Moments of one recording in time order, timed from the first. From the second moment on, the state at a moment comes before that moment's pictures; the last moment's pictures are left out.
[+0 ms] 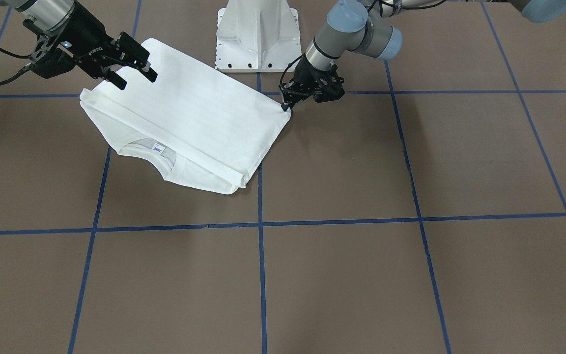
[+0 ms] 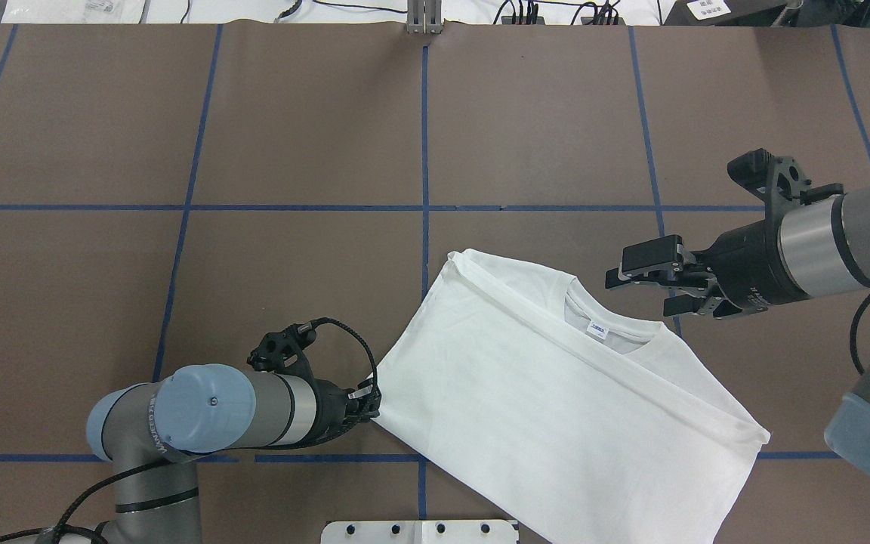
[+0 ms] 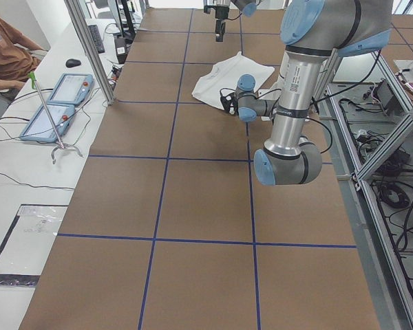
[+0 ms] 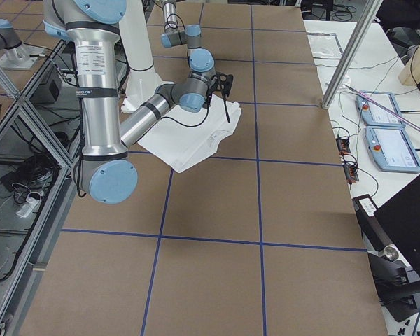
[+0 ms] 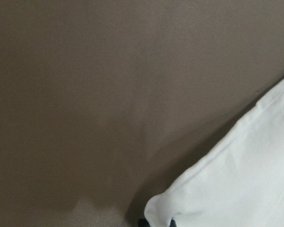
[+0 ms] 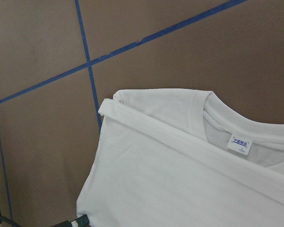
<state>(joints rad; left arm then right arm) -0.25 -1.95 -1.77 -2.21 -1.70 -1.91 0.73 -1.51 2.18 -1.04 2.17 1.53</state>
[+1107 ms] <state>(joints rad) -0.25 -1.96 -1.76 -2.21 -1.70 -1.90 0.74 -1.52 2.18 -1.04 2.17 1.53</state>
